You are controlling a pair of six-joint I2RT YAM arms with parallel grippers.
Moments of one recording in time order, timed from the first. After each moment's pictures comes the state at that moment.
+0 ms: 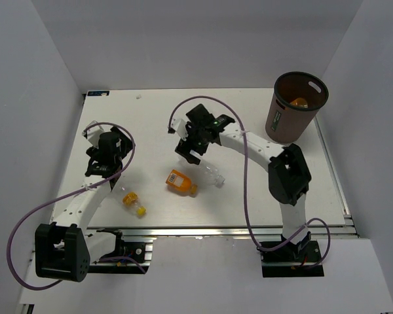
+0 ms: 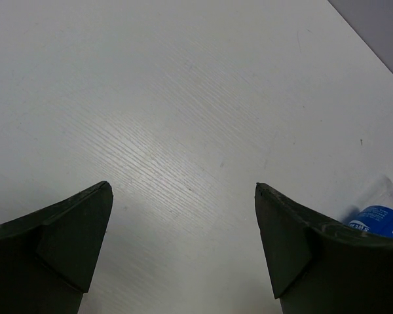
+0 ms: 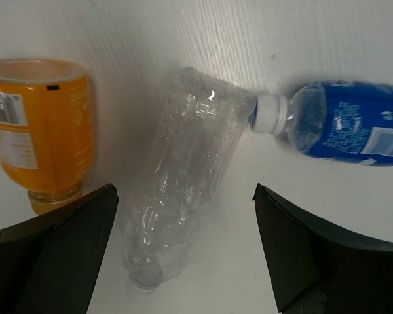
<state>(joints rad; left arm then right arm) -0.12 1.13 0.69 -0.09 -0.43 -0.67 0.77 1.97 1.72 -0.70 -0.24 -0.48</state>
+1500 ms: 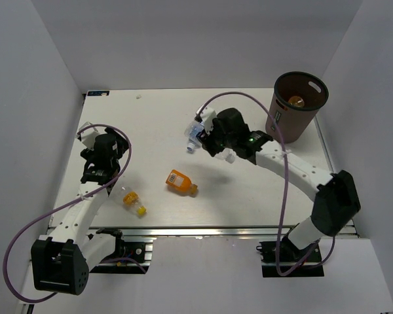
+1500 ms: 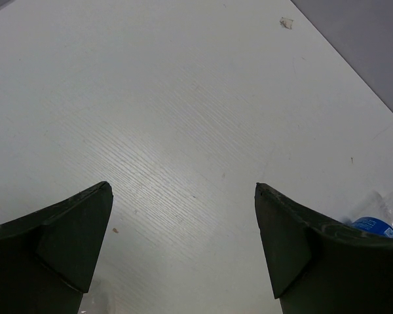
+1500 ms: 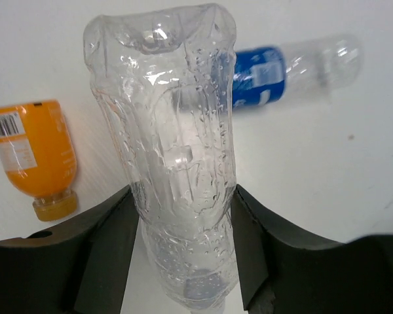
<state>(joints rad) -0.12 1.02 0.69 -0.14 -0.50 -0.67 0.75 1.58 1.27 -0.34 -0.05 -0.26</state>
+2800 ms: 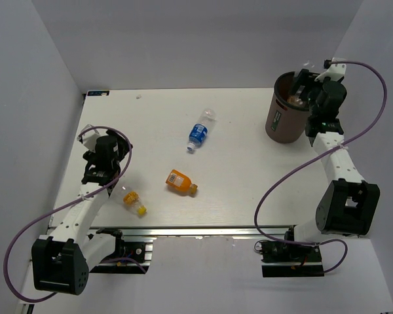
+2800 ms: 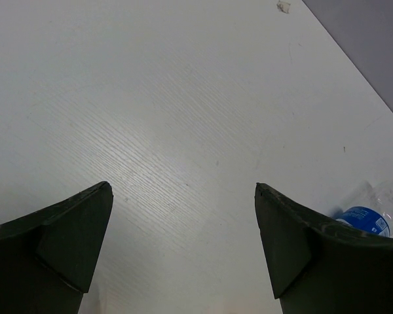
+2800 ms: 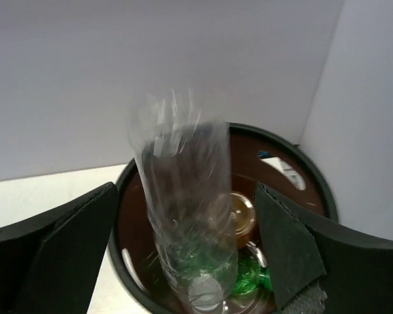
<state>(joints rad) -0.12 1.02 0.67 -0.14 -0.46 -0.71 -0.06 1.47 1.21 0.30 0.02 0.10</state>
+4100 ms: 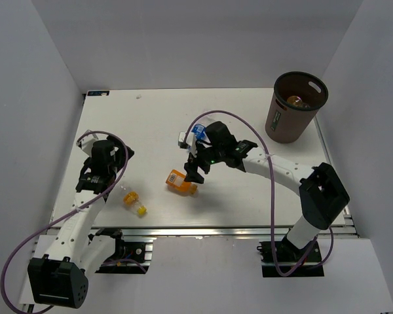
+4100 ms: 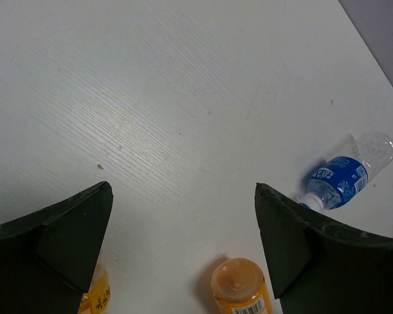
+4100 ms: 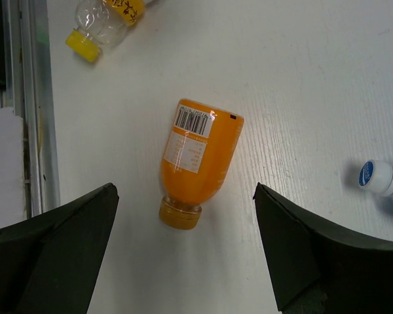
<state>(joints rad) -0.12 0.91 0.70 -0.36 -0.33 -0.79 0.81 1.63 1.18 -0.24 -0.59 -0.37</state>
